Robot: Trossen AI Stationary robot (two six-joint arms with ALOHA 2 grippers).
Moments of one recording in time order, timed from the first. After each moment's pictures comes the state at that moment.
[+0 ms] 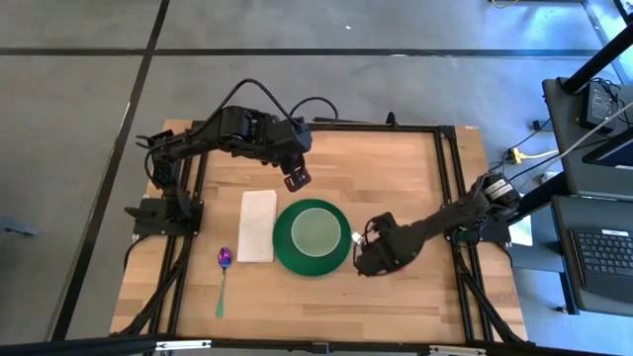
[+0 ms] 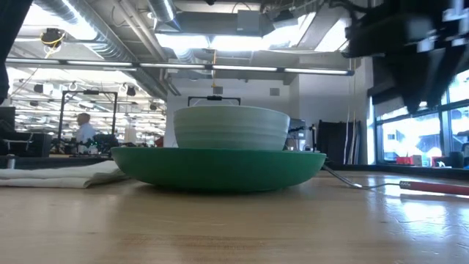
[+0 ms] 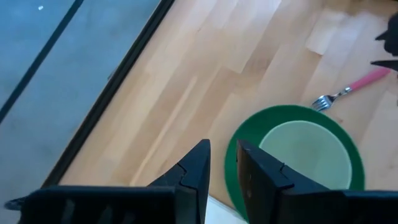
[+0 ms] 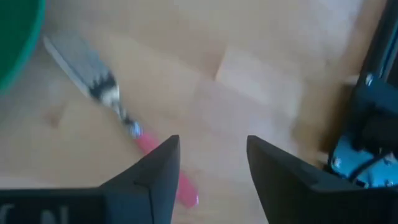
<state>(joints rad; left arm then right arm) 0.05 1.84 2.35 -1.57 -0.32 -0.39 0.47 1.80 1.37 -1.42 0.21 1.63</state>
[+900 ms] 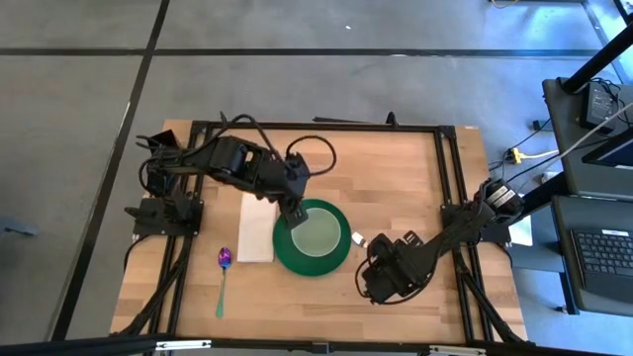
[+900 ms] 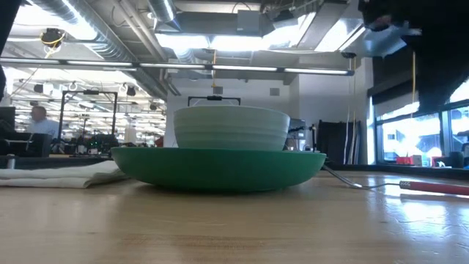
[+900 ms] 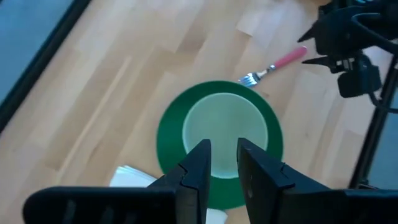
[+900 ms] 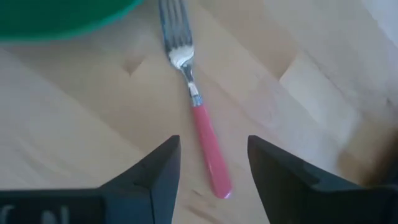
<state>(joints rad) -0.17 1.84 2.35 -1.57 -0.27 -0.60 0.62 1.82 1.36 -1.27 0.32 1.47</state>
